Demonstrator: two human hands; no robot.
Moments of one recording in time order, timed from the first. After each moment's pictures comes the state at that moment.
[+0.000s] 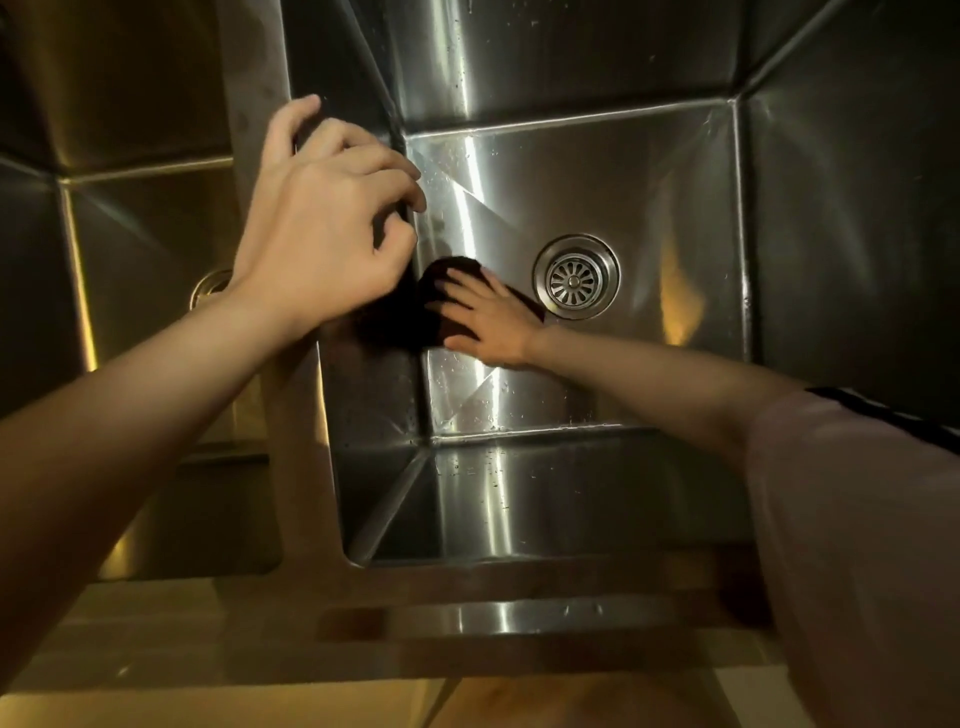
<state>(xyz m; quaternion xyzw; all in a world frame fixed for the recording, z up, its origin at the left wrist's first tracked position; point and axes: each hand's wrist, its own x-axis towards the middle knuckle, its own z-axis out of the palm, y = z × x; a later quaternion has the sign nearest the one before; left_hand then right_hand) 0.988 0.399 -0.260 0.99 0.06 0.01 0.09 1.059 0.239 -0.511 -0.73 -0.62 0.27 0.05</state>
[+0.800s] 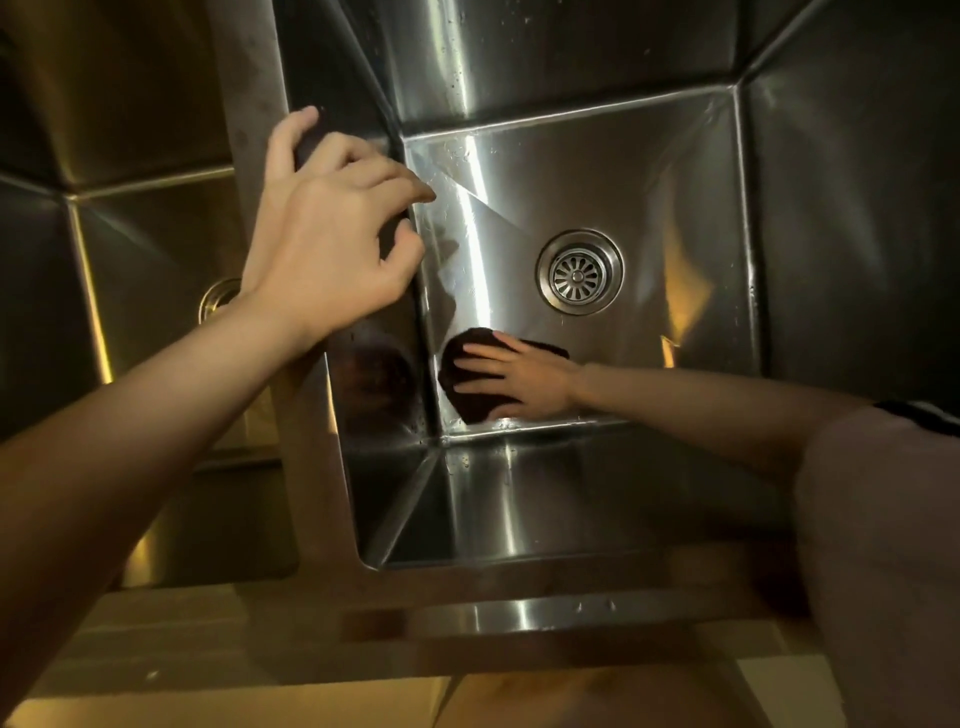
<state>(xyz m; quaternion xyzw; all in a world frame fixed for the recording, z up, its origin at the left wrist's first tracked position) 0.991 0.396 -0.257 1.00 0.06 -0.02 0.07 1.033 0.175 -0.510 -0.61 -0.73 0.30 0.02</state>
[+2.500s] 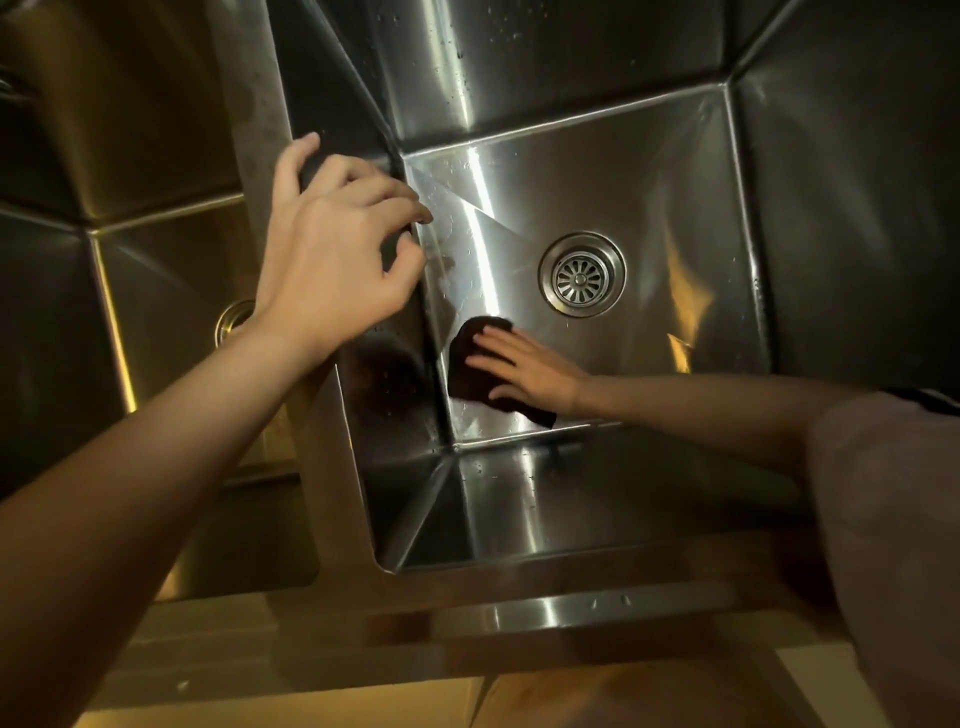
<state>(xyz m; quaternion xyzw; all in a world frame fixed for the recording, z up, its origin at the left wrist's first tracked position) 0.988 0.397 -0.259 0.99 0.06 0.00 0.08 1.026 0.177 -0.513 -0.72 -0.62 0.29 0.14</state>
